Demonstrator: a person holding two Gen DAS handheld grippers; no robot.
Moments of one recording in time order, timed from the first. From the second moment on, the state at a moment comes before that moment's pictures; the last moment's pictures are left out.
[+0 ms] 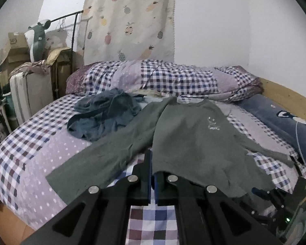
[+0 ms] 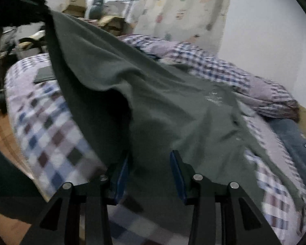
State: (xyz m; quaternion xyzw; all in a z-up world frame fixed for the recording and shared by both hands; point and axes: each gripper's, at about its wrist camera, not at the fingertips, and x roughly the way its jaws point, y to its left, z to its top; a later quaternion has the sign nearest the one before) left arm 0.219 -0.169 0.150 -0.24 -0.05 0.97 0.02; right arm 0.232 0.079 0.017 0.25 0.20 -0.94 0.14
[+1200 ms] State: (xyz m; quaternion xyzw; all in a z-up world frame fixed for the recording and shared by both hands) left arm 0.218 -0.177 0.184 -0.24 -0.07 0.97 0.06; right arm 0.225 0.069 0.029 0.28 0.08 -0.95 0.13
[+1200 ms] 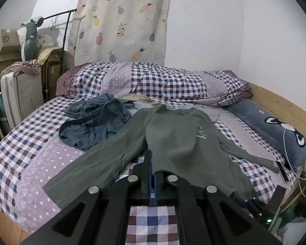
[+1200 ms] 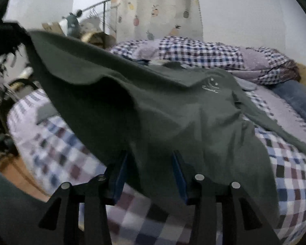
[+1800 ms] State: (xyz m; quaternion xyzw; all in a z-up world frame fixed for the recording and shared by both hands) left arm 0.216 -0.193 0.182 -0.25 -0.06 0.97 0.03; right arm 0.255 0.153 0.022 0.33 0.09 -0.92 0.20
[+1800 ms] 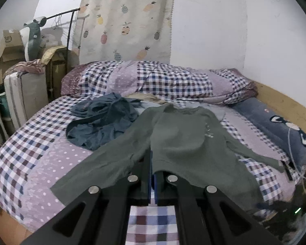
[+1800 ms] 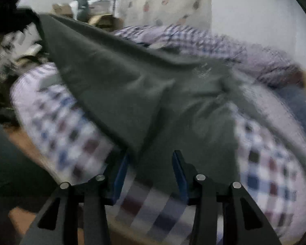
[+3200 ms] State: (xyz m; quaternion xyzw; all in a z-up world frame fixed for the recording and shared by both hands) left arm 0.251 -0.176 0.101 -0.39 0.06 0.92 0.04; right arm 0.296 0.344 0.163 0.38 -0.04 -0.92 0.08
